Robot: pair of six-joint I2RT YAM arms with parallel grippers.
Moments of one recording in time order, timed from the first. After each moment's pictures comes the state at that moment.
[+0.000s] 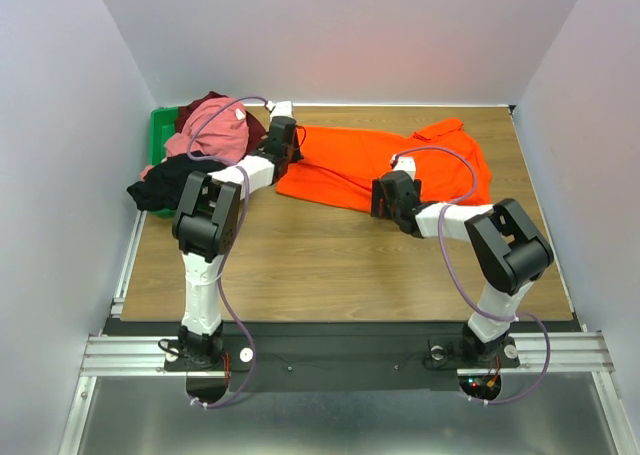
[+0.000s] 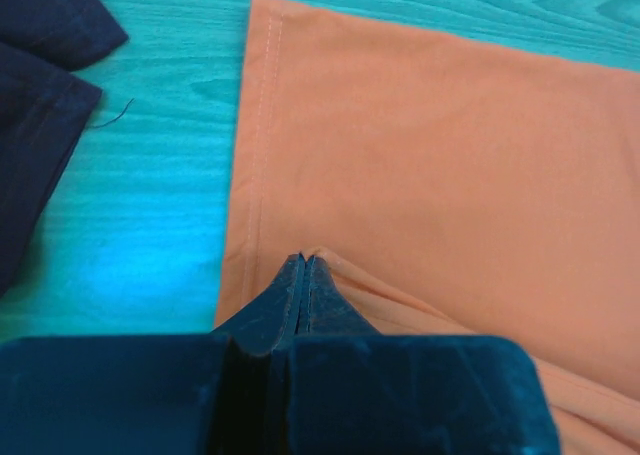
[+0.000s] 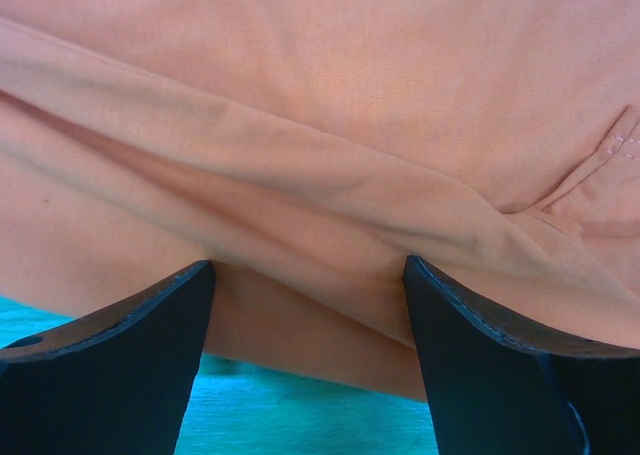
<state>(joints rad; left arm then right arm) -0.38 2.08 1.44 0.11 -0.23 -0.34 0.50 1.78 0.88 0.16 0.40 0.36</state>
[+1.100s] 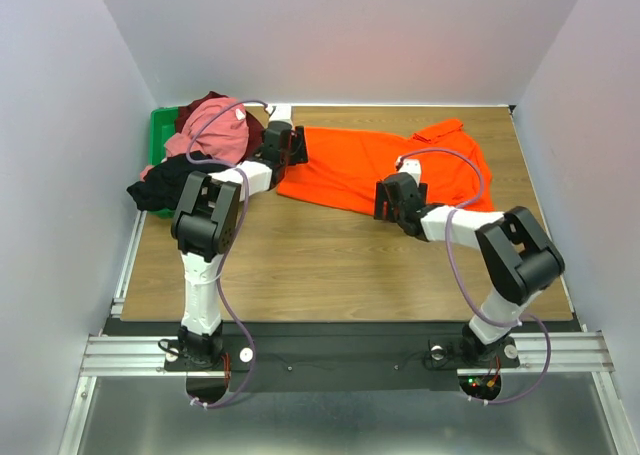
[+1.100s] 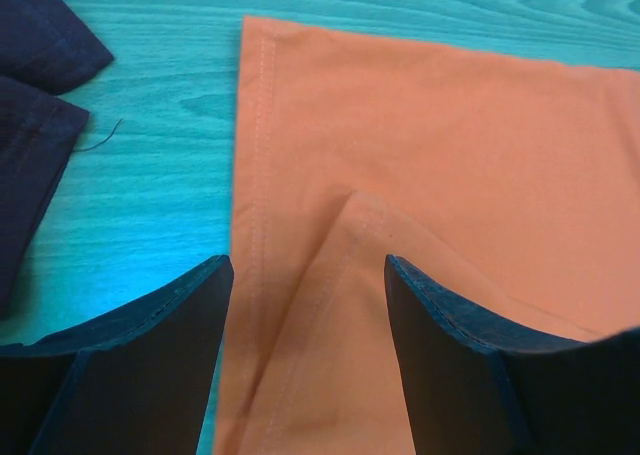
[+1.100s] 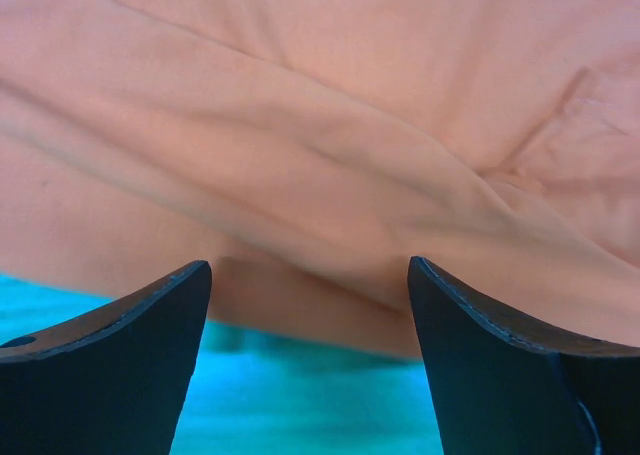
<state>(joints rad) -0.36 2.10 1.41 0.22 -0.18 -0.29 0.51 1.73 0.86 0.11 0.44 0.39</state>
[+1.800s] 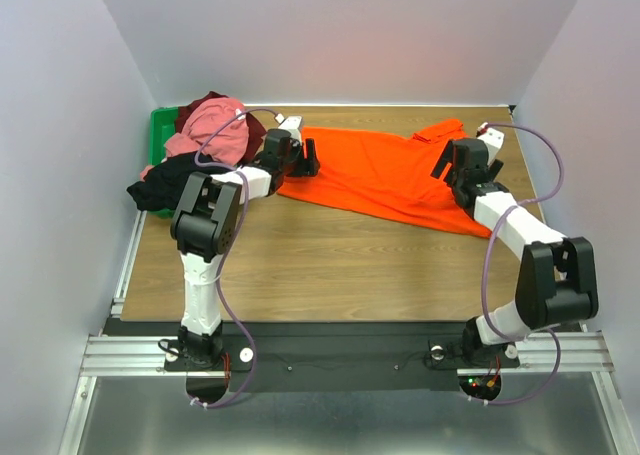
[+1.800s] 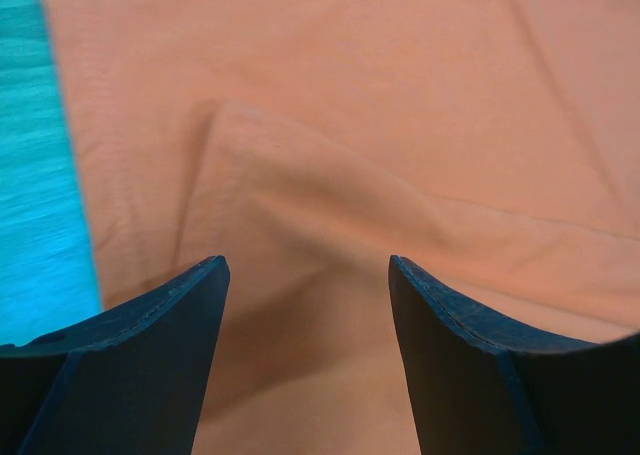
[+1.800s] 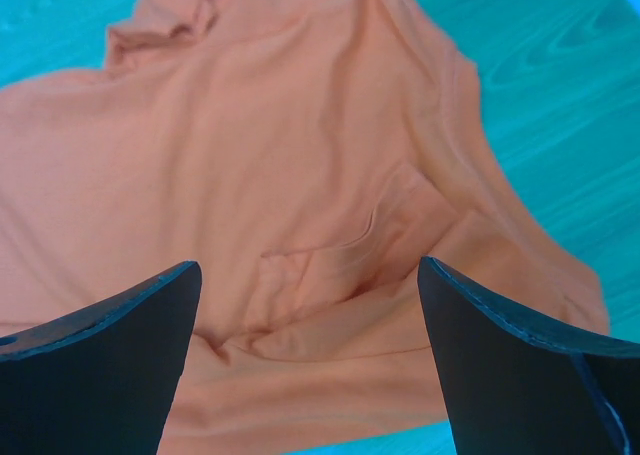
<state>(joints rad) -0.36 2.09 1.32 0.26 0.11 -0.29 0.14 1.46 0.95 -0.05 0.48 0.42</state>
